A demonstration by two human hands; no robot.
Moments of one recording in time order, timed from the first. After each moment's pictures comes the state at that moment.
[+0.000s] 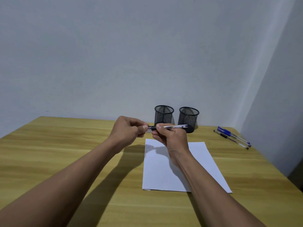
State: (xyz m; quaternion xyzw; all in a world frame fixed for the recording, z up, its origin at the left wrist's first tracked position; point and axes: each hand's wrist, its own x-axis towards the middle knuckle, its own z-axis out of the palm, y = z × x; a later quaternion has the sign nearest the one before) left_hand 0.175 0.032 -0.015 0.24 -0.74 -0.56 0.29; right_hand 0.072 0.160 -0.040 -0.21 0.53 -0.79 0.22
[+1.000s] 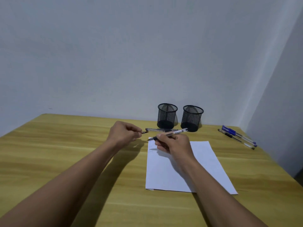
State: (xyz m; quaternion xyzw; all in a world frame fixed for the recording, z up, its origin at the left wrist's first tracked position) left_hand 0.176 0.002 -0.043 0.32 -0.77 -0.49 0.26; right_hand 0.072 0.166 -0.066 -0.20 0.58 -0.74 0.25
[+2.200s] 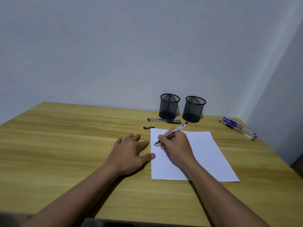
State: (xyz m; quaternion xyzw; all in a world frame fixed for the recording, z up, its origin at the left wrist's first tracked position) left_hand 0.217 0.043 -0.103 0.23 -0.95 -0.18 0.11; right_hand 0.075 0.169 -0.097 -0.28 0.77 -0.56 0.12
